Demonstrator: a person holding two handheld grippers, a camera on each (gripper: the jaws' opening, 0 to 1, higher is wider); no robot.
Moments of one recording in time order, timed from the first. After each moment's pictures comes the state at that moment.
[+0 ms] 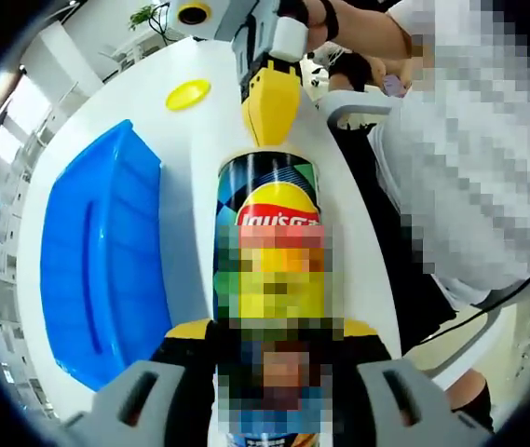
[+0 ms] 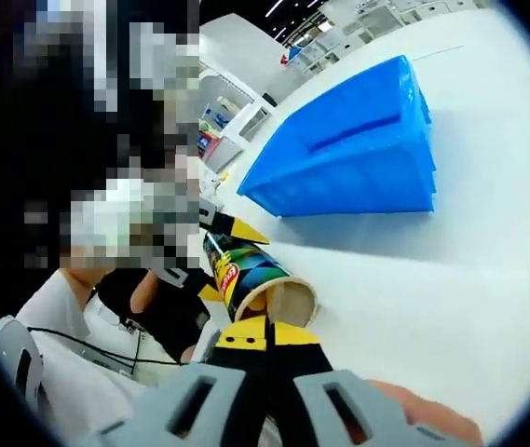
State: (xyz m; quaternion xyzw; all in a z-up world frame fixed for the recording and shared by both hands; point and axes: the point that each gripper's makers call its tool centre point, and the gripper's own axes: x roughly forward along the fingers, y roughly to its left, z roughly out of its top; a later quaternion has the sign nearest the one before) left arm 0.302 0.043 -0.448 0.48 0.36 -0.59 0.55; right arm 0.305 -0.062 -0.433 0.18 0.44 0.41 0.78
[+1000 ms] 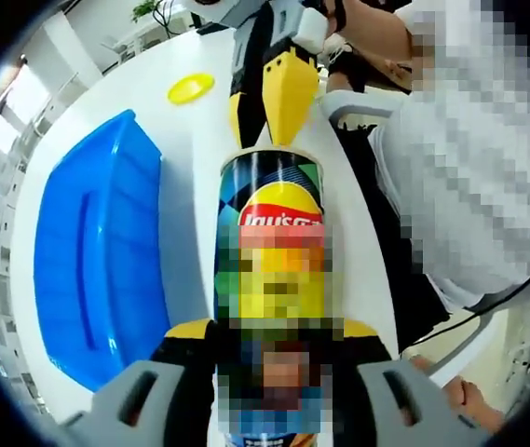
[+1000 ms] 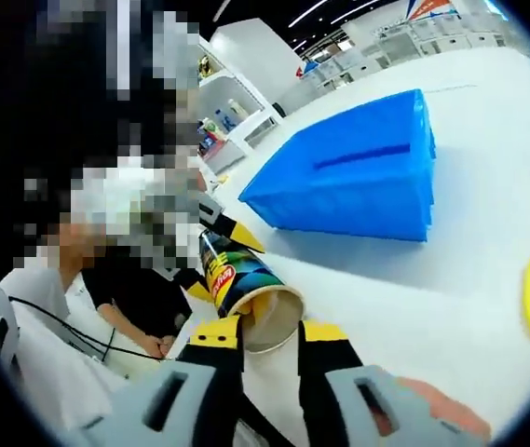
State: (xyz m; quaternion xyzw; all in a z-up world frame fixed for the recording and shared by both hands) left arm 0.304 0.044 -0.449 0.46 0.38 -0.59 0.54; right arm 0.302 -0.049 -0.427 0.15 0.39 0.44 0.79
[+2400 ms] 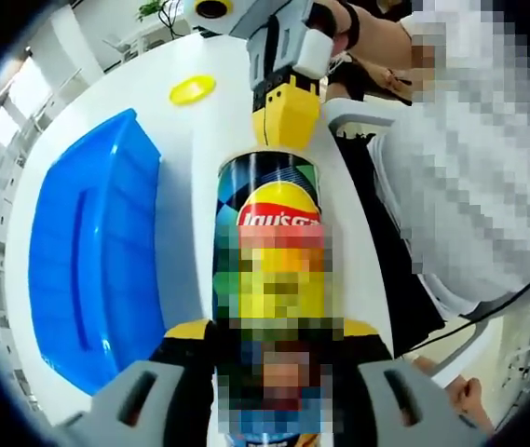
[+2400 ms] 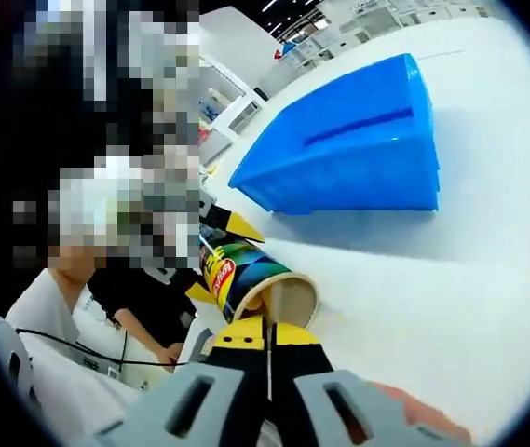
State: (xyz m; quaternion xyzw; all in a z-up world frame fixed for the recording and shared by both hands) left arm 0.297 0.039 -0.451 0.45 0.39 -0.59 0.55; right arm 0.300 -0.042 -0.433 0.19 0.45 0.41 0.77
